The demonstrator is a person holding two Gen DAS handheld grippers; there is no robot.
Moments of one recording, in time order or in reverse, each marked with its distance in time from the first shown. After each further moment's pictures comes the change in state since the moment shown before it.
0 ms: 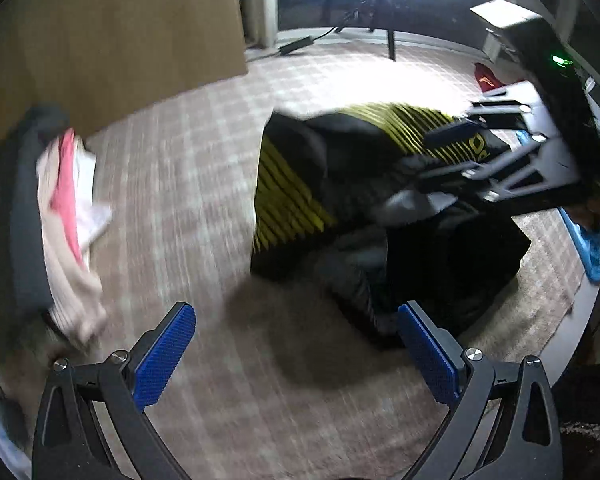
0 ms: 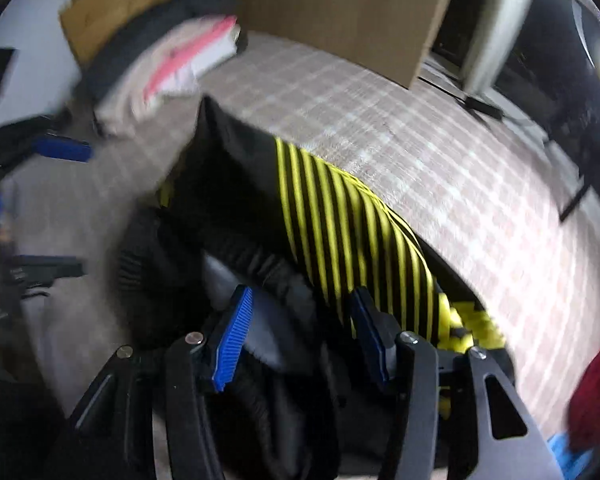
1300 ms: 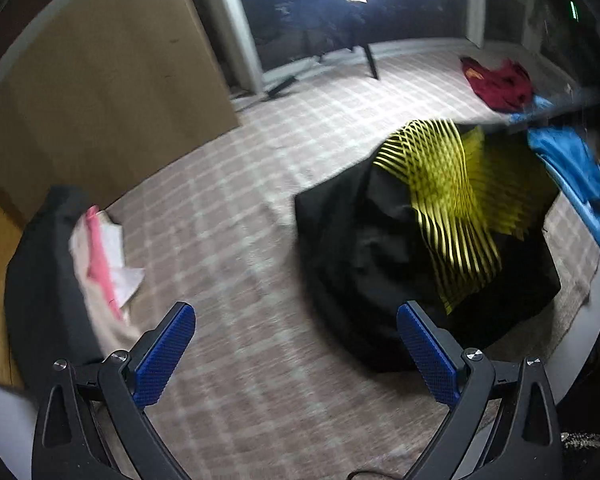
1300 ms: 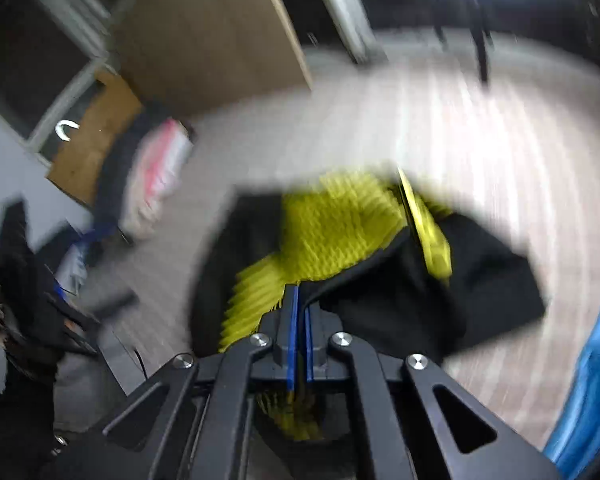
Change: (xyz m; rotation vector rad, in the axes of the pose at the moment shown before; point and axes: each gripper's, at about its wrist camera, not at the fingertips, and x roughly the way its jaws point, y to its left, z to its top) left arm -0.042 -0.031 0.021 0.155 -0.123 0.158; right arm -0.096 -0.074 -0.067 0.530 -0.253 0.204
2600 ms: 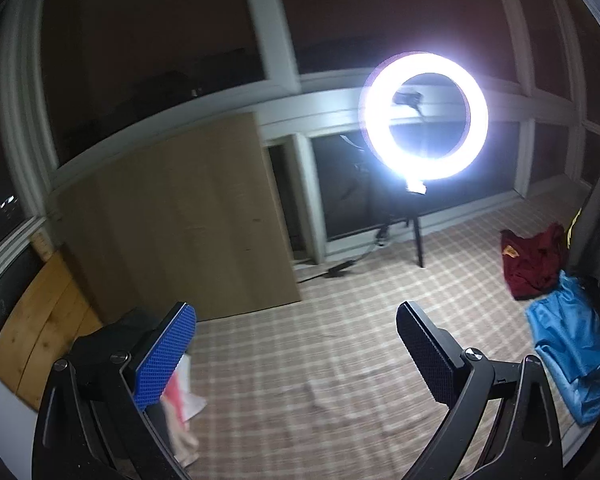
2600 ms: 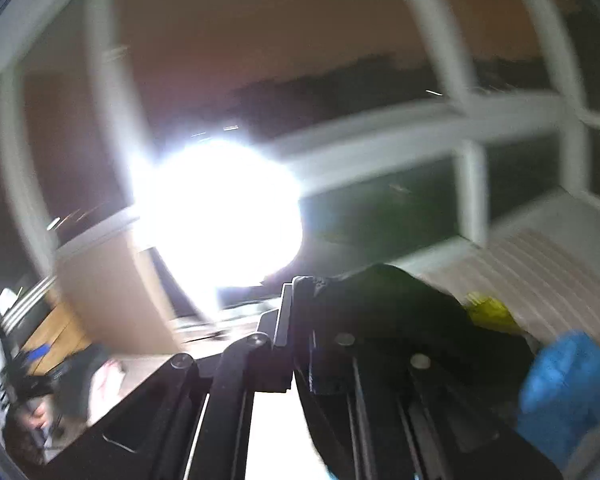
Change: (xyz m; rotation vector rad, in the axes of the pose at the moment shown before) left arm -0.129 0.034 0.121 -0.192 -0.406 0.158; right arm -0.340 -0.070 -0.010 0.102 -0.706 -0.359
